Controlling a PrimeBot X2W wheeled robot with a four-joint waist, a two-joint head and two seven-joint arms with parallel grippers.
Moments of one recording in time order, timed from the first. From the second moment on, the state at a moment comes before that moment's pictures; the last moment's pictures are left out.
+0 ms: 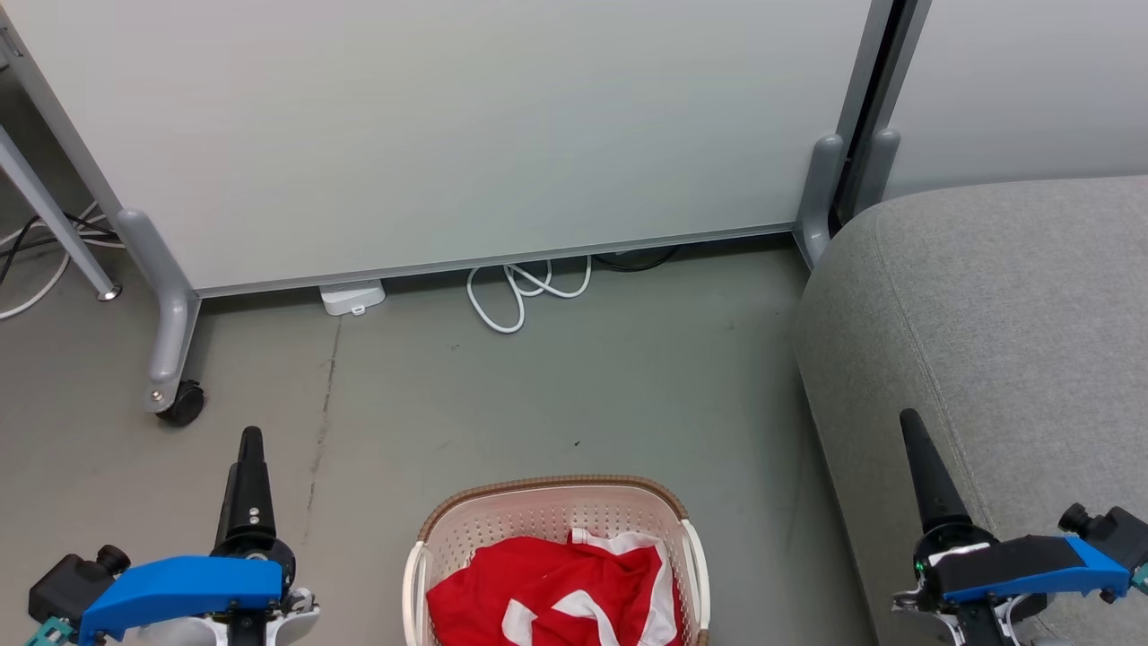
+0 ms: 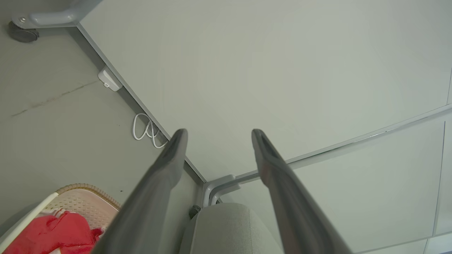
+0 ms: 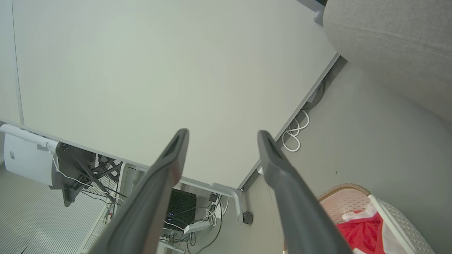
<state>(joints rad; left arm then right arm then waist) -0.05 0.04 0.08 0.22 -1.19 -0.11 -0.01 -0.07 -0.04 -0.02 0.23 1.20 0.13 -0.01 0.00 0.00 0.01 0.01</state>
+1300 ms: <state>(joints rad) -0.06 0.07 -0.07 0.24 -0.50 0.00 -0.14 -0.09 -0.04 0.07 0.26 0.47 0.13 -0.14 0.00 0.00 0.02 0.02</state>
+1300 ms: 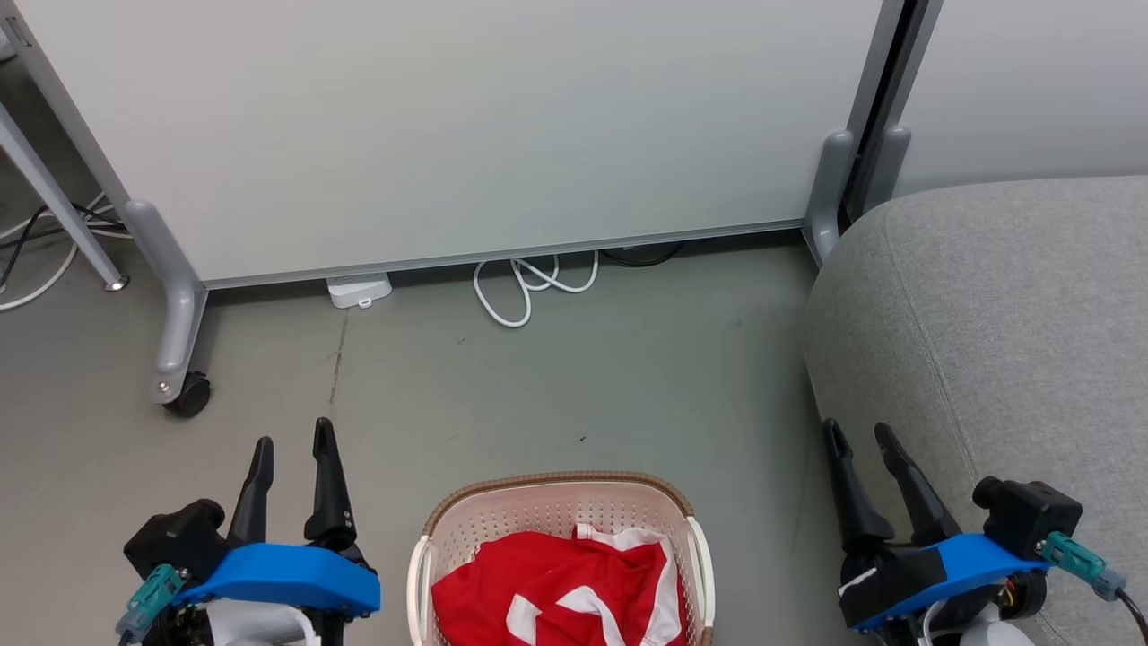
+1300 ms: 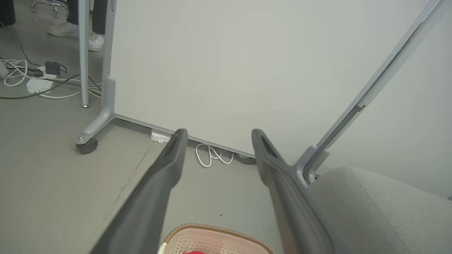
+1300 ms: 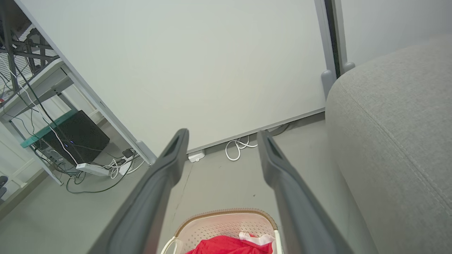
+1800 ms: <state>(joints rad) -0.07 0.08 -0.11 0.24 -0.36 0.01 -0.18 -0.10 -0.04 0.09 0.27 0.33 0.13 -0.18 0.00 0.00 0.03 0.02</state>
